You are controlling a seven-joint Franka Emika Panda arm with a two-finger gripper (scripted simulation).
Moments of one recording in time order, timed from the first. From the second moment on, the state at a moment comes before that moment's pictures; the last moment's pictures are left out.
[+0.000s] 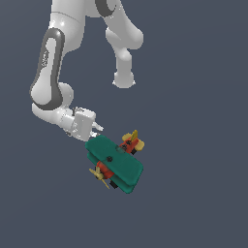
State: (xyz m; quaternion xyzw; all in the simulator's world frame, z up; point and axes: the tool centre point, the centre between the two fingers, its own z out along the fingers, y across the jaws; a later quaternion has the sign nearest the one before) arm -0.018 -0.111 0.138 -0.81 0.09 -0.09 0.57
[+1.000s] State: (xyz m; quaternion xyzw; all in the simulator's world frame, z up) arm 0.001 -0.138 0.143 -0.78 0.09 -0.18 0.60
